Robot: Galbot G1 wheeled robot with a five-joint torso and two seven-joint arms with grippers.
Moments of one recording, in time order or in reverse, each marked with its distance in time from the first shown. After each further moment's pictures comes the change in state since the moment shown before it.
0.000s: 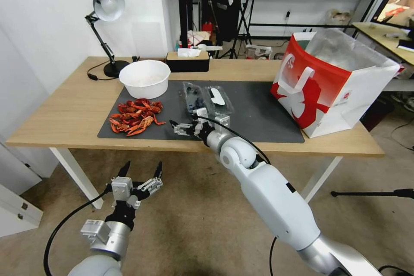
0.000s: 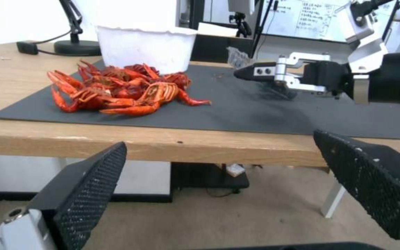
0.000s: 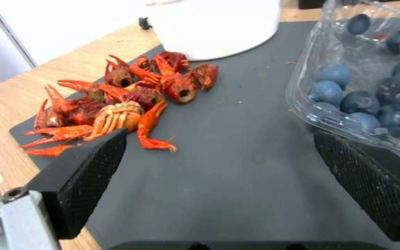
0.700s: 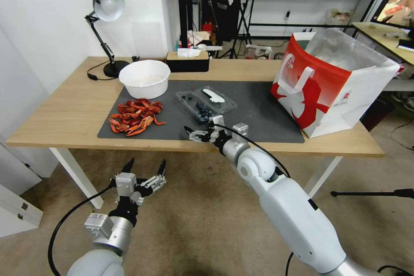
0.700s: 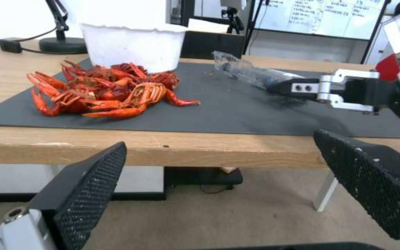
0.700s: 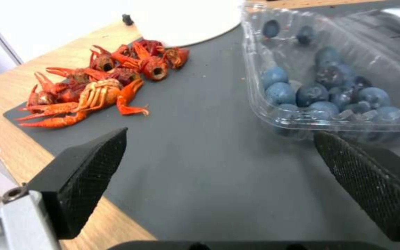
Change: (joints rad) left arm -0.029 0.020 0.017 -0.015 -0.009 0.056 -0.006; right arm -0.120 -0.088 0.068 0.135 0.014 -0.014 0.010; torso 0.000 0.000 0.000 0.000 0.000
